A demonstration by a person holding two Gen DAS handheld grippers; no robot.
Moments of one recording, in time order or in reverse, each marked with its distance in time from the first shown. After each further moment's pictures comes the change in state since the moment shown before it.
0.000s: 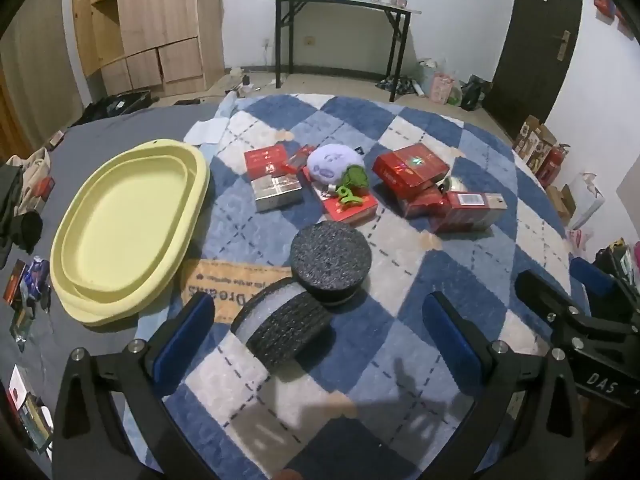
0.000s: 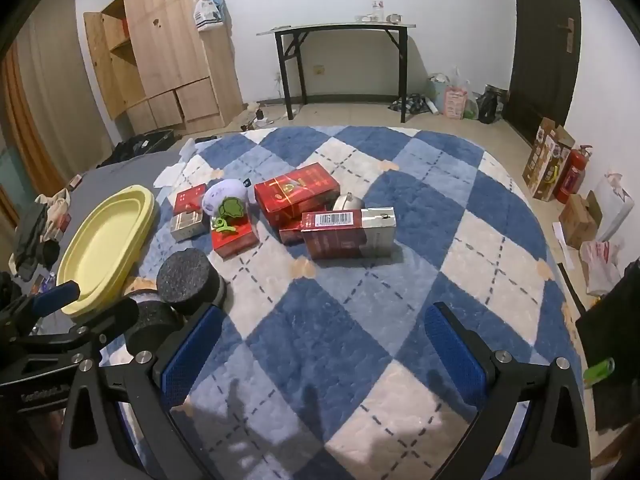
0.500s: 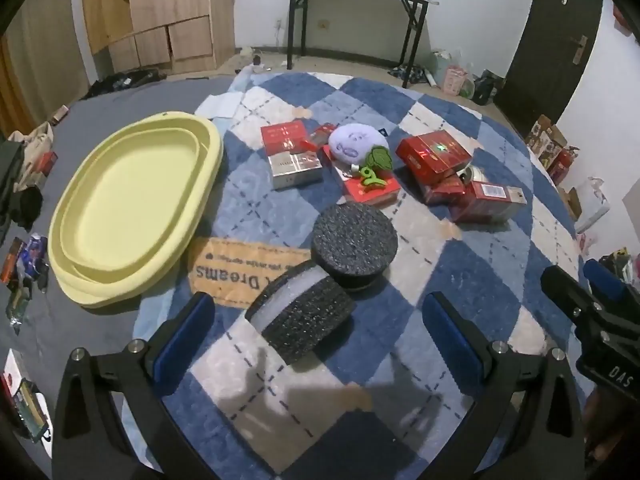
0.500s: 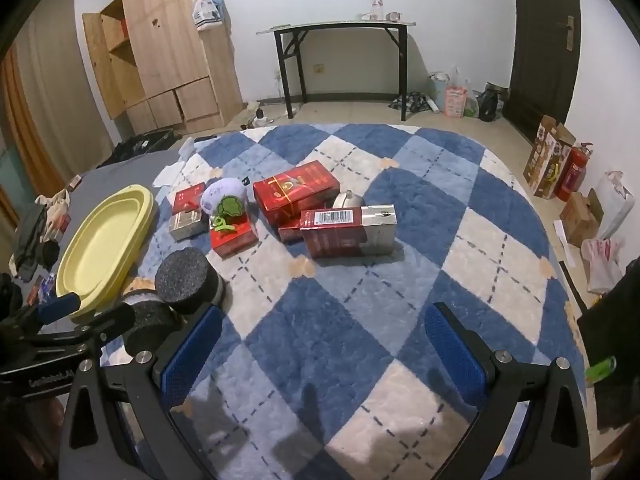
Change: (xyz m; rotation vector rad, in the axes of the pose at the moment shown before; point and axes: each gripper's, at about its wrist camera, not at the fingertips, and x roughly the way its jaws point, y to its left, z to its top) left arm 0.019 0.021 -0.007 -0.068 0.082 0.004; right arm 0.005 0.008 -0.008 0.003 0.001 -0.001
